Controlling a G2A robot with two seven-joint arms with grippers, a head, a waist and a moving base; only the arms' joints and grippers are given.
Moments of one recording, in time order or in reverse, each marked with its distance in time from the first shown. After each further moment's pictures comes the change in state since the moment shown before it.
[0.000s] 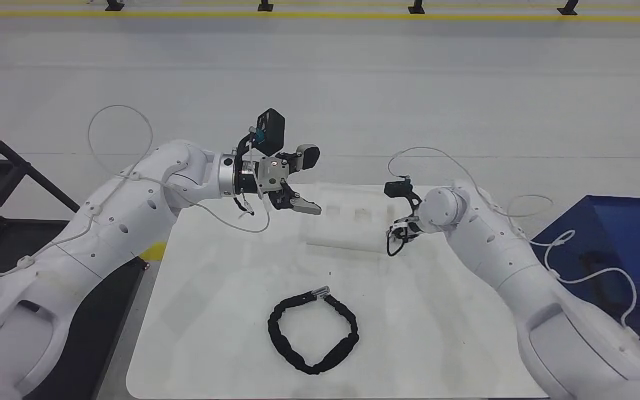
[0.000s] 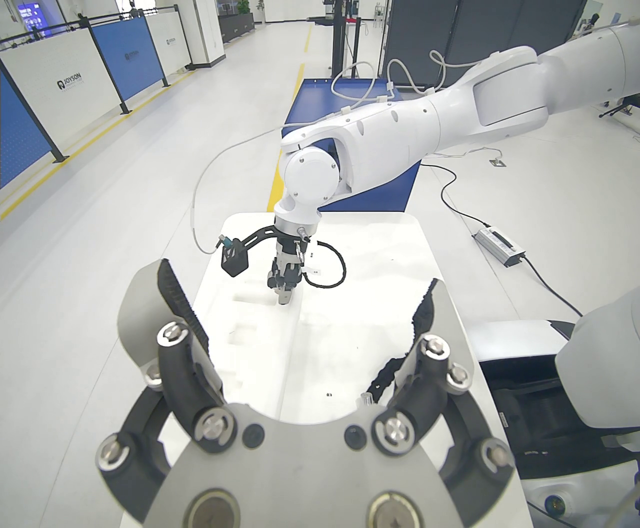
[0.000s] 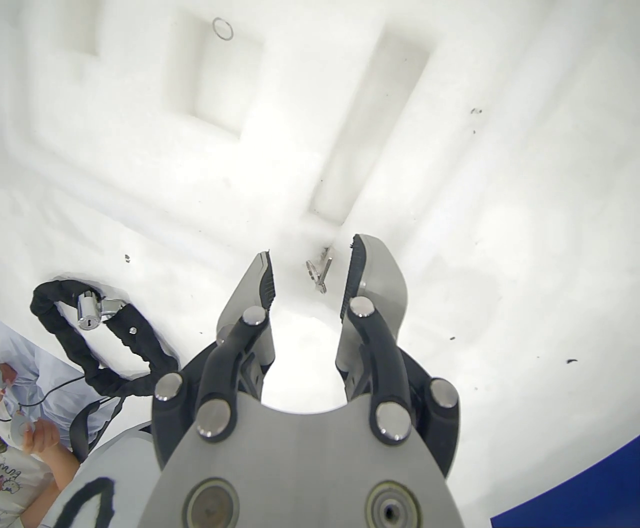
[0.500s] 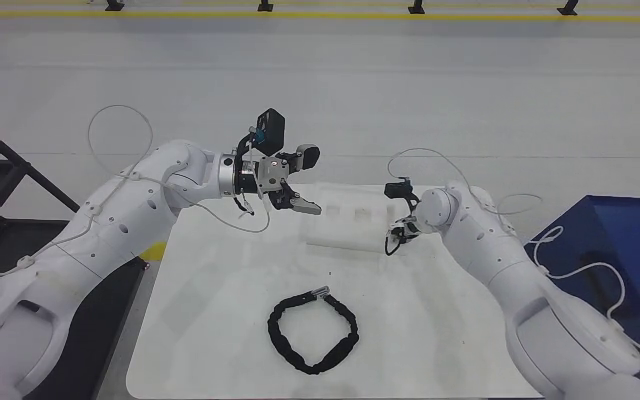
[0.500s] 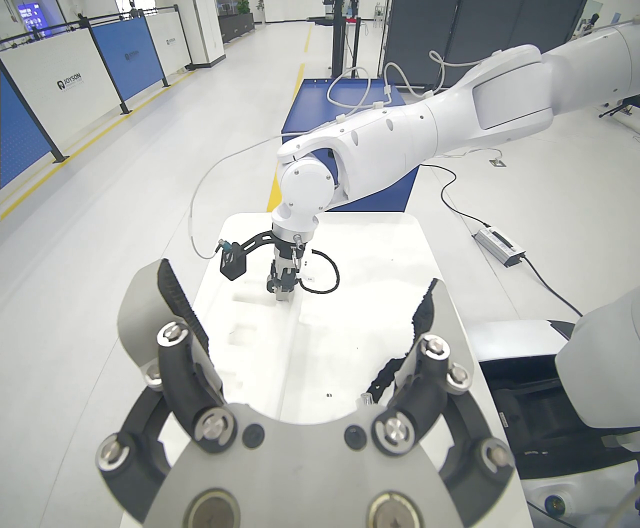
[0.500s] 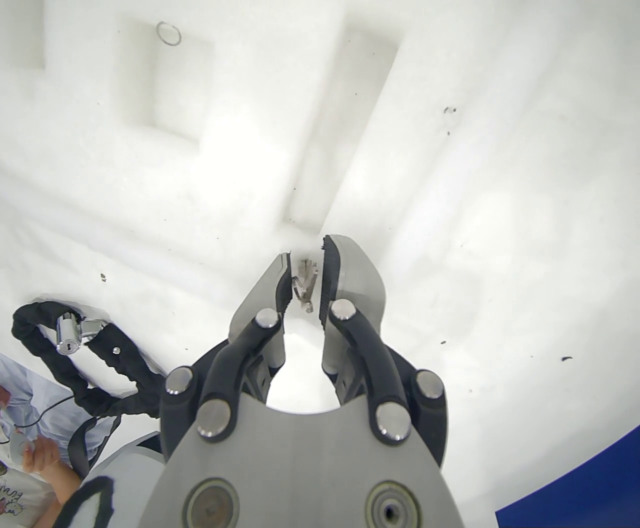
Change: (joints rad) left arm 0.000 0.000 0.000 0.000 0.000 0.000 0.000; right arm 0.025 -0.058 -0.023 0.110 -0.034 0.007 -0.029
